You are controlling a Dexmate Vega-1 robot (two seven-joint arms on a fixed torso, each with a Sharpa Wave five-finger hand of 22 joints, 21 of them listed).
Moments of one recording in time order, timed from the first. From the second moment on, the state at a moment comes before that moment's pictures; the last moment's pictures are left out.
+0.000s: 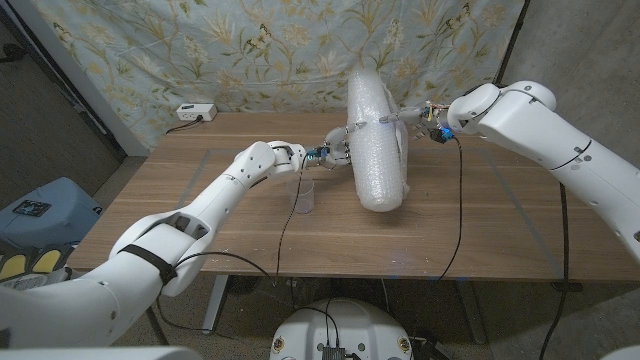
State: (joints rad) left arm 0.43 0.25 0.49 -1.13 -1.15 0.64 -0.19; left_hand 1.10 -0.03 0.35 -0.17 0.33 0.70 0.00 0.42 0.21 0.59 -0.06 0.66 0.48 0.69 -0.09 0.51 0.33 0.34 0.09 0.45 0.21; right arm -0.46 -0.87 -0.56 -2.14 0.31 -1.11 0.16; right_hand 0.59 0.11 0.22 -0.14 0.18 -0.15 0.12 0.20 0.19 -0.14 0.22 0.21 0.21 -0.12 0.21 0.20 0.22 0.13 0.20 0.20 0.17
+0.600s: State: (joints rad) left arm 0.44 0.26 0.48 -1.15 -1.16 0.63 -0.22; left_hand 1.10 -0.03 0.35 -0.17 0.37 0.70 0.00 0.42 0.21 0.59 -0.06 0.66 0.48 0.69 -0.10 0.51 0.33 0.34 0.09 0.45 0.21; right arm -0.53 -0.93 -0.47 -2.18 0.35 -1.11 0.15; right_hand 0.60 0.11 0.22 -0.14 0.18 -0.14 0.12 0.20 0.19 -0.13 0.22 0.21 0.21 -0.11 0.22 0.20 0.22 0.14 0.20 0.20 0.17
